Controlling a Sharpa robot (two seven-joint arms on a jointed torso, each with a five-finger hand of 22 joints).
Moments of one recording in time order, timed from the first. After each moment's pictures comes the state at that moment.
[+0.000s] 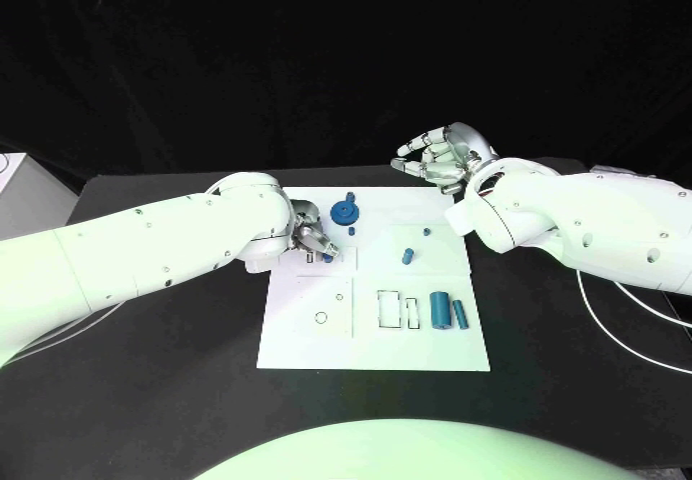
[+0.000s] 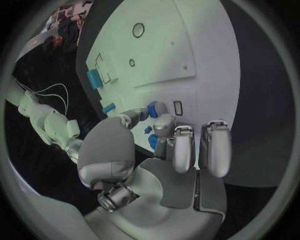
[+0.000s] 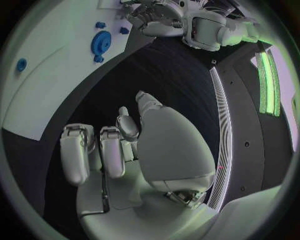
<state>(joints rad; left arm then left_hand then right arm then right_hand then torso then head) 1.30 -0.52 -0.11 1.31 -1.09 0.19 -0.59 0.92 -0.20 0.57 0.18 0.45 0.96 0.01 0.70 0.90 1.35 -0.05 1.17 0.98 1.46 -0.09 1.57 1.31 0.04 1.46 0.01 1.50 1.31 1.31 -0.79 -0.13 1.49 -0.63 -0.62 -0.02 1.41 -0.12 0.15 0.29 0.27 0.84 0.17 0.26 0.27 1.19 0.09 1.28 1.20 1.46 0.01 1.52 1.31 0.02 1.46 0.10 1.47 1.31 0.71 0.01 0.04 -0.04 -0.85</state>
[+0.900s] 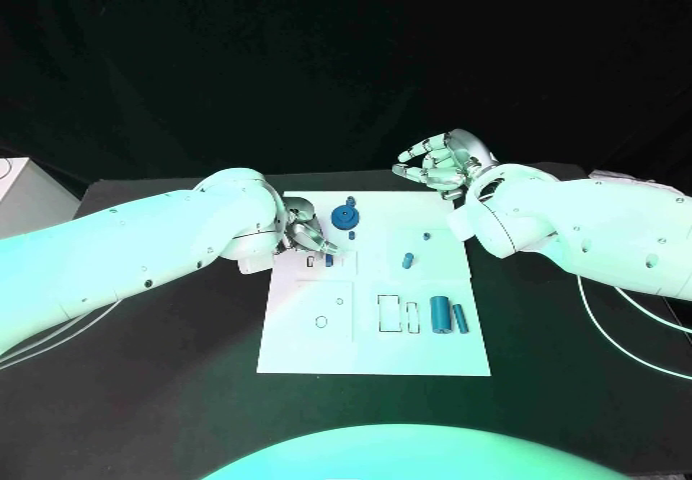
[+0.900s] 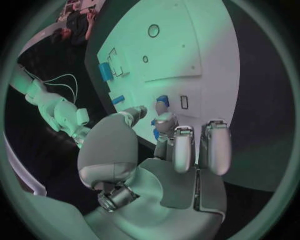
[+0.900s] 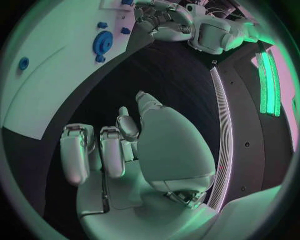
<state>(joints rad) 1.30 -0.57 -0.05 1.37 -1.03 0.19 -0.59 0.99 -0.21 0.44 0.26 0.38 0.95 0.03 0.68 0.90 1.30 -0.04 1.14 0.93 1.46 -0.09 1.57 1.31 0.05 1.45 0.02 1.49 1.31 1.31 -0.79 -0.13 1.48 -0.63 -0.61 -0.02 1.41 -0.13 0.15 0.29 0.27 0.84 0.17 0.26 0.27 1.19 0.09 1.28 1.20 1.46 0.01 1.52 1.31 0.02 1.46 0.10 1.47 1.31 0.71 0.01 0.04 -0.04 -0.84</state>
